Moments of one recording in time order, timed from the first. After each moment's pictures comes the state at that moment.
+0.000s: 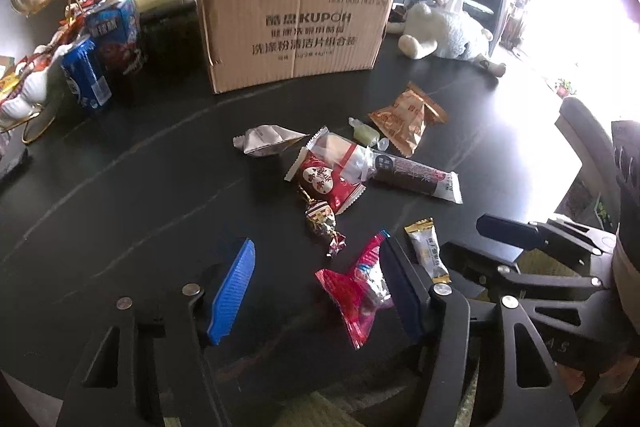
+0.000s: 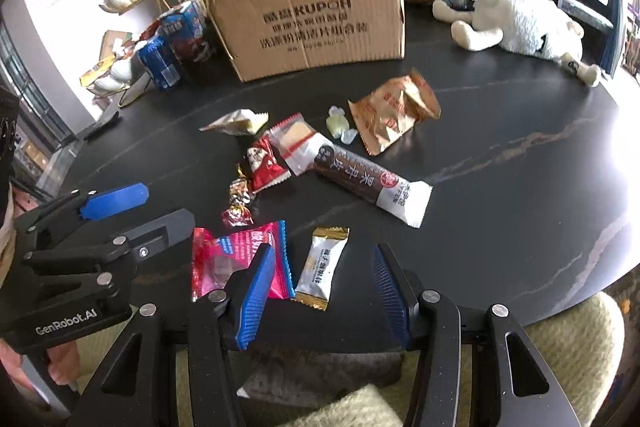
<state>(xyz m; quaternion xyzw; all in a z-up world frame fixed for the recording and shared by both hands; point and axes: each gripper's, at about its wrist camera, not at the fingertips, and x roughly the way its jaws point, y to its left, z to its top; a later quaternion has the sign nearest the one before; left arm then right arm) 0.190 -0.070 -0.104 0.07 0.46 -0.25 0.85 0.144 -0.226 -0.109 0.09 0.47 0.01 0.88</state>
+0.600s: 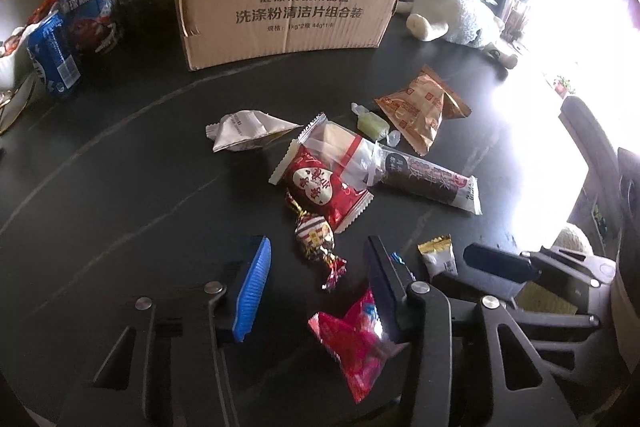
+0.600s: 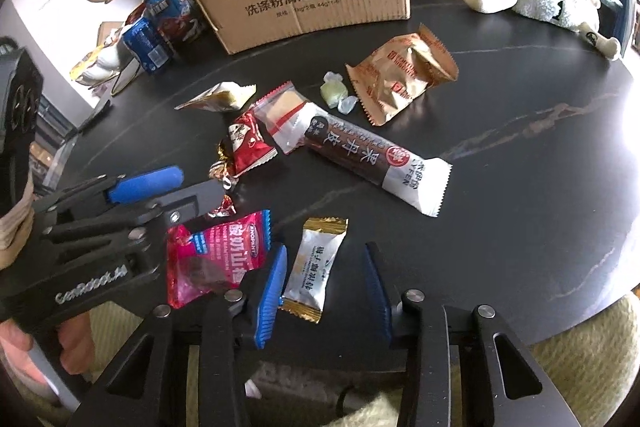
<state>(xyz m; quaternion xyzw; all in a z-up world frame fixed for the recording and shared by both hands) 0.224 -0.089 -0.136 0.05 0.49 -0.25 0.83 0.163 -0.232 -0.138 0.11 0.51 0.03 0.85</state>
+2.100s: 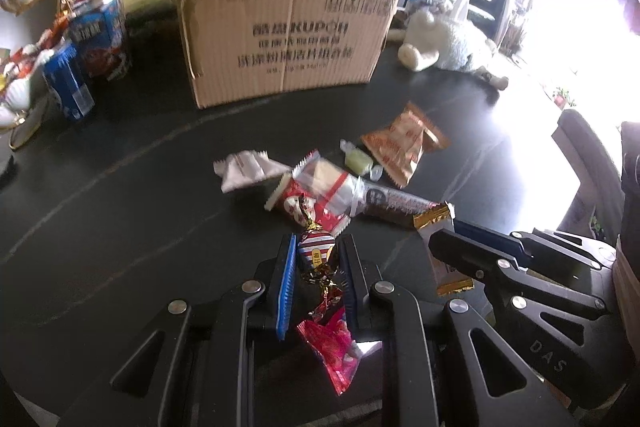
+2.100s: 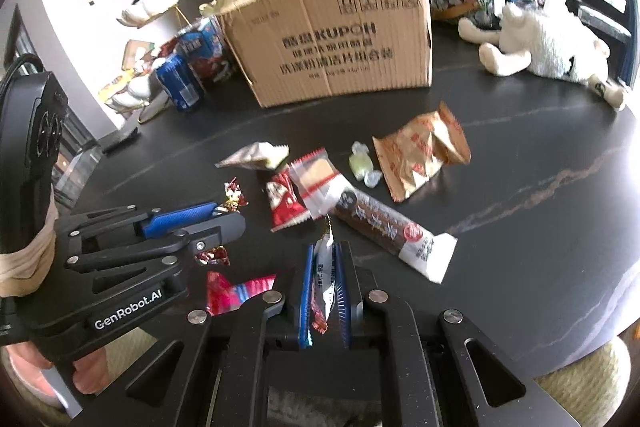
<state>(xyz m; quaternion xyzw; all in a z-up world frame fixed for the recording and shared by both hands) 0.215 -0.088 -0.092 0.05 0.46 -0.25 0.85 0.168 -0.229 -0.092 0.10 0.43 0.06 0.90</state>
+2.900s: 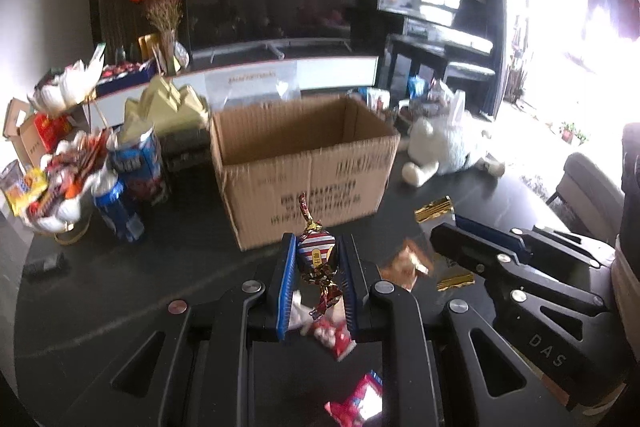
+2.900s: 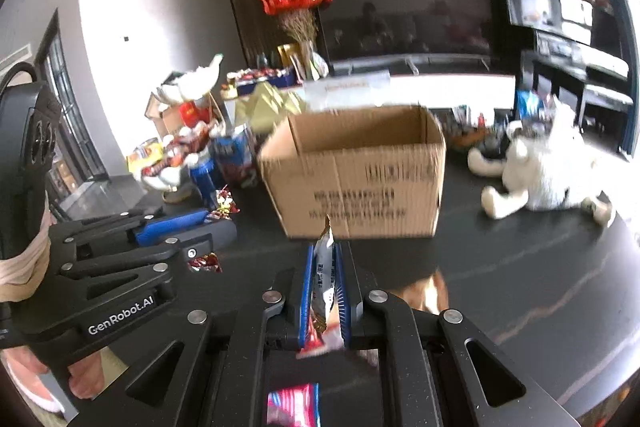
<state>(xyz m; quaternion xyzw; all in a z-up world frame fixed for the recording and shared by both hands) 0.243 -0.087 0.031 0.05 0.33 -0.23 0.91 0.197 -0.230 0.023 0.06 0.29 0.08 0.95</state>
